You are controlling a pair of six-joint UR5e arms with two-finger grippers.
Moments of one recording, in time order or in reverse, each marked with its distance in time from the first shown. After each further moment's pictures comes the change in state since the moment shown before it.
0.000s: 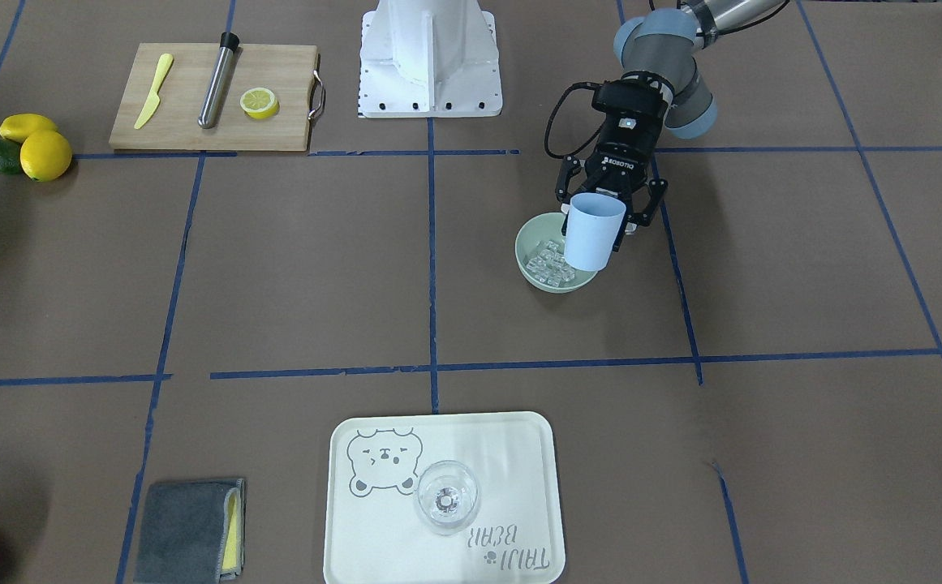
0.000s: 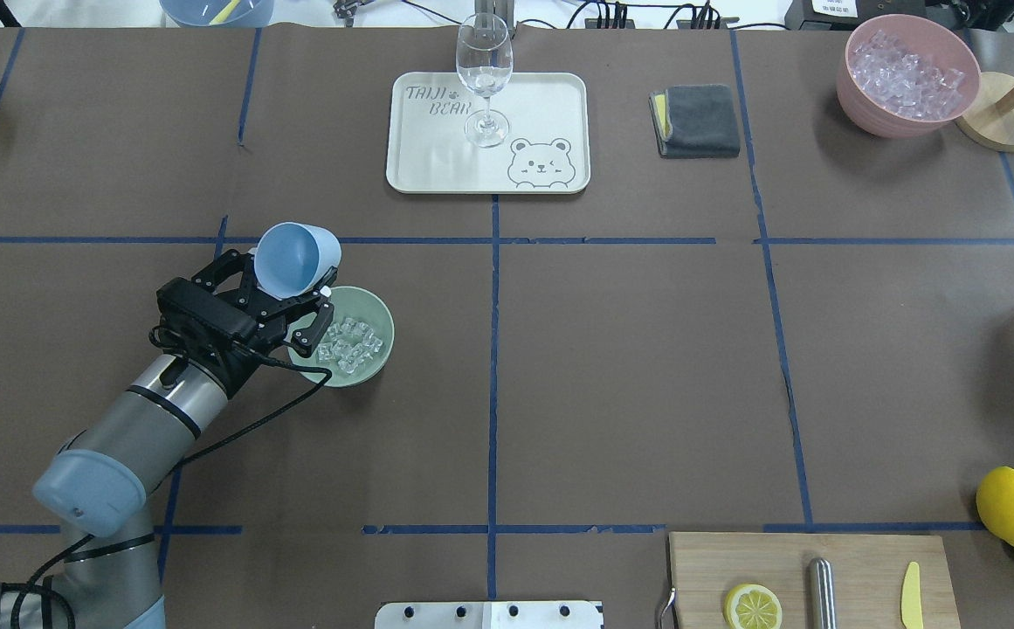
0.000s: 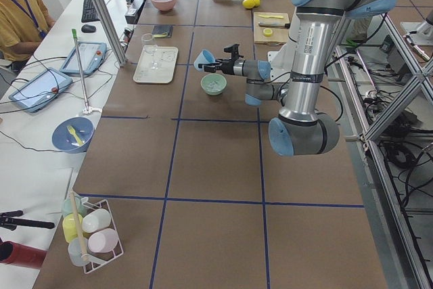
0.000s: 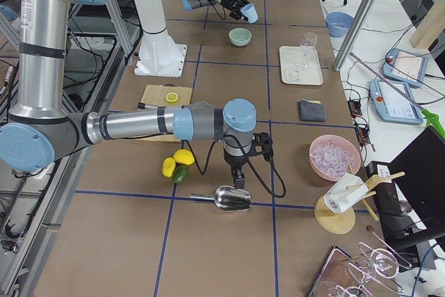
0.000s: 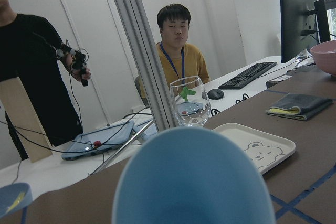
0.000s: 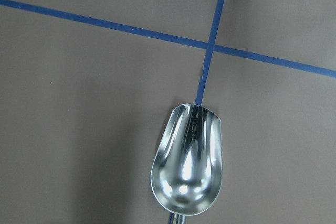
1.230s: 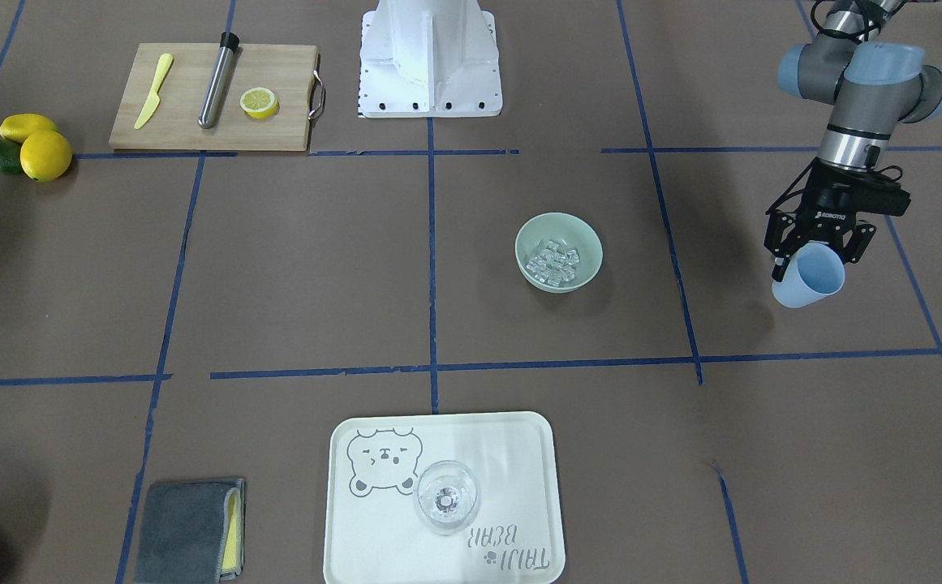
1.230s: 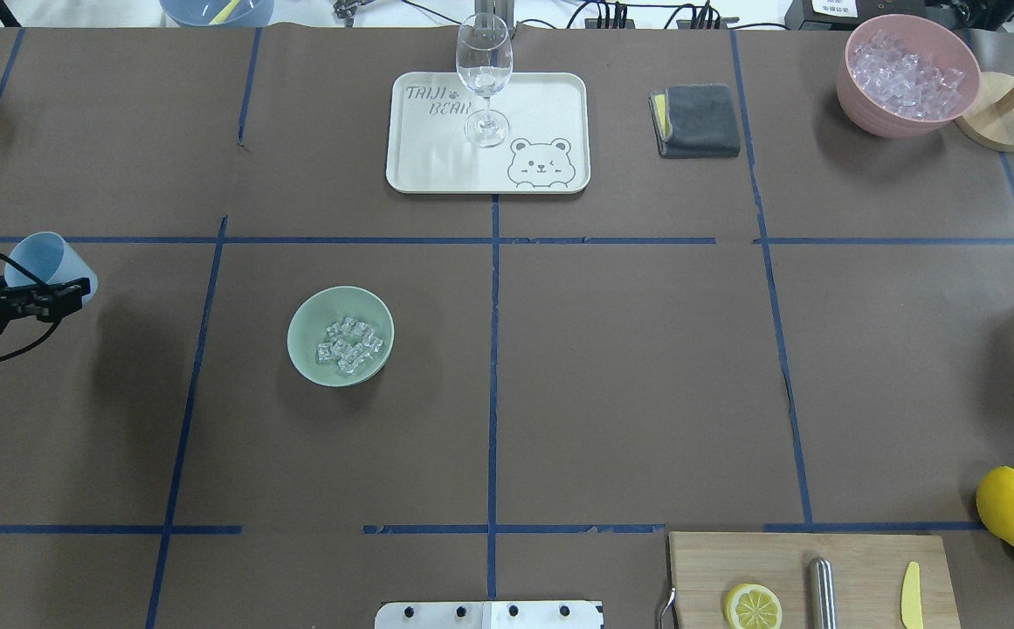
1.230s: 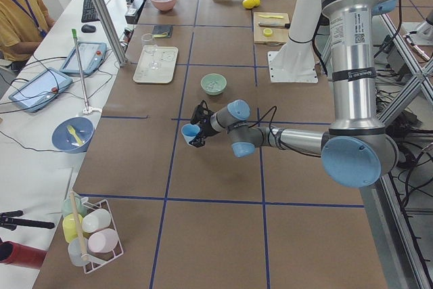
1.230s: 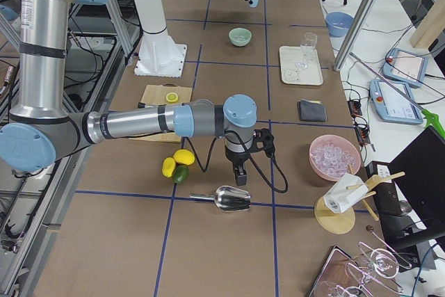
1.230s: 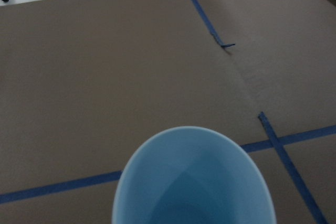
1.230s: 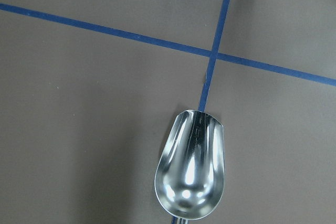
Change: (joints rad) left arm -0.408 0.384 0.047 0.111 -0.667 -0.461; right arm 0.001 0.004 0.015 -0.001 0.000 0.002
